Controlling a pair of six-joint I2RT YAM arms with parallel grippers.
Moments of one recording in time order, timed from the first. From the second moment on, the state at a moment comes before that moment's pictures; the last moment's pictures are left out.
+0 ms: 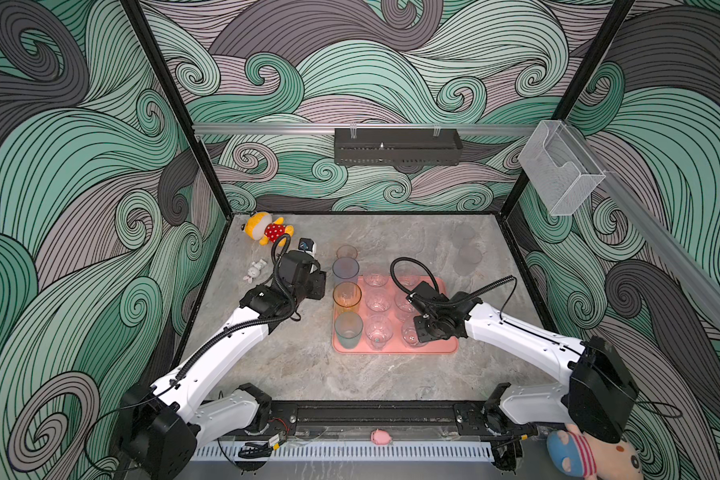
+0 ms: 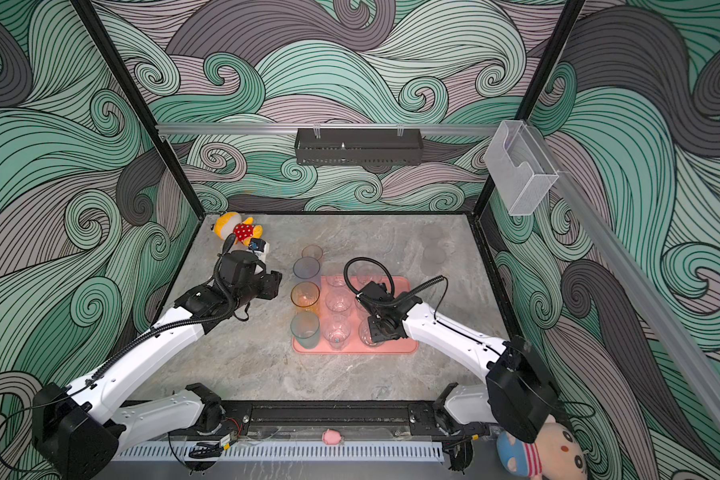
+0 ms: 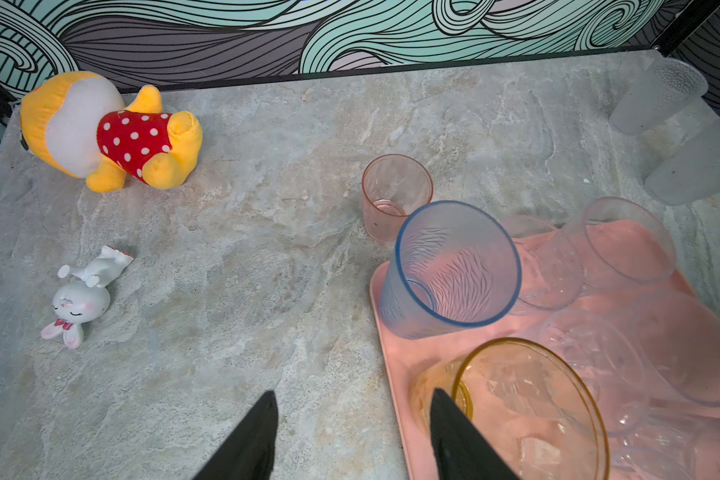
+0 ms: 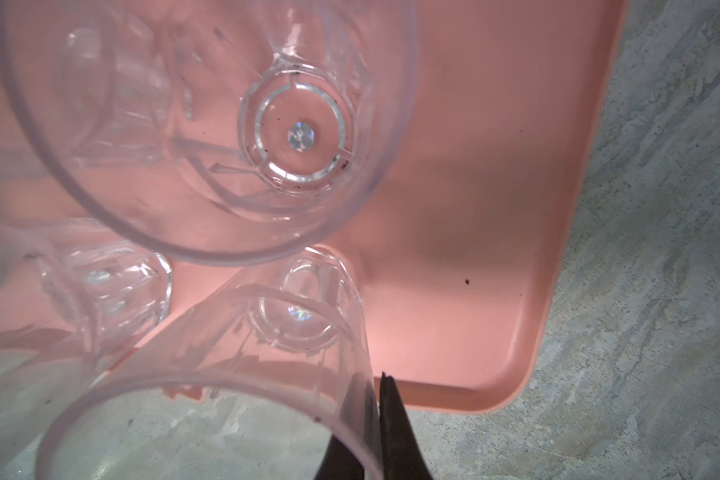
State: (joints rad) left arm -0.49 1.12 0.92 -0.50 -0.21 -0.25; right arm 0.77 1.35 0.88 -0.87 0.20 0.52
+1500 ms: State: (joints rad) left arm -0.49 1.08 0.89 -0.44 -0.30 -0.17; right arm 0.45 1.36 1.36 -0.96 0.13 0.40
